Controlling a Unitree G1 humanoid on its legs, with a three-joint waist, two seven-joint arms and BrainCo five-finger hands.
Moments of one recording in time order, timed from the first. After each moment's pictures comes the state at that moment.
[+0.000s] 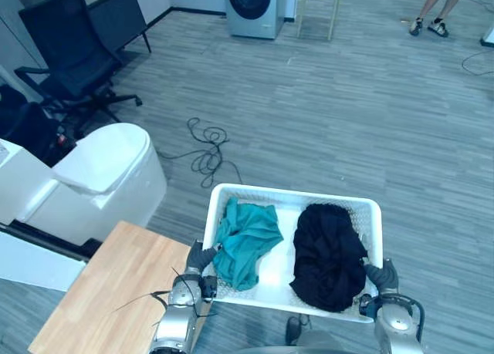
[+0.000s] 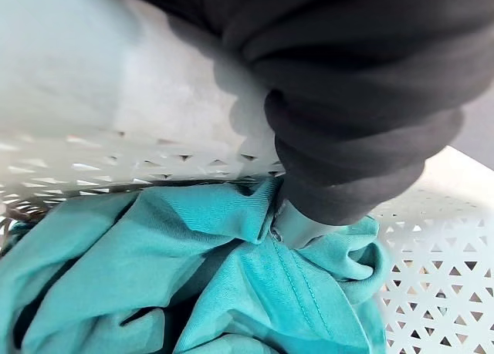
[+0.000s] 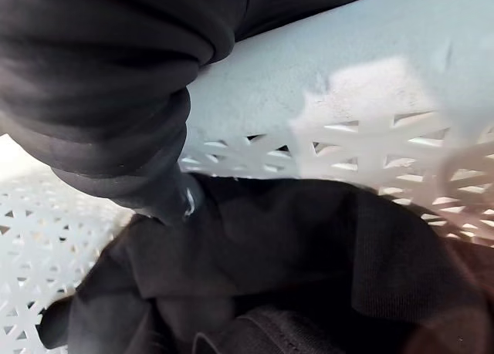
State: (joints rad) left arm 0.13 0.03 -0.04 0.20 0.03 0.15 0.07; right arm 0.28 -0.01 -0.24 0.07 -0.11 0.12 -0.11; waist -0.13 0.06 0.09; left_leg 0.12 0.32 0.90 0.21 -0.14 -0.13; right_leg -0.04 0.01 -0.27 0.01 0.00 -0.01
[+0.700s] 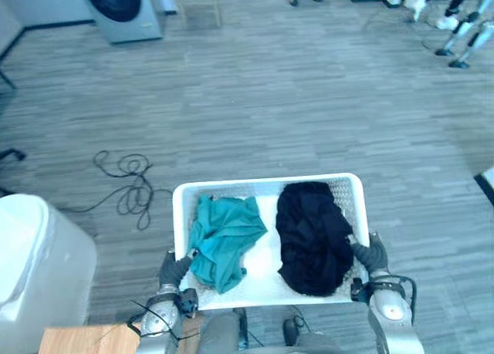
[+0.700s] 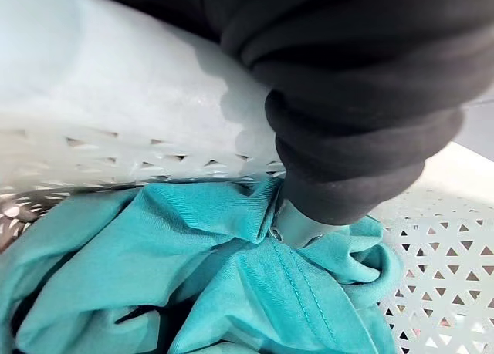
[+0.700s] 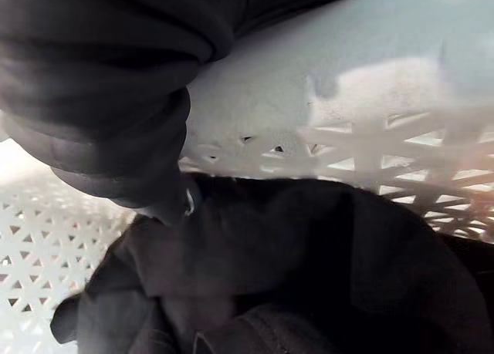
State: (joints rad) left arm 0.35 0.01 0.05 -0.06 -0.10 0.11 0.08; right arm 0.31 -0.06 -0.06 -0.15 -0.13 0.11 -0.11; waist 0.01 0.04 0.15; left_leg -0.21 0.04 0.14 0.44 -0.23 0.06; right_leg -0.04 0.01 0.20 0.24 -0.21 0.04
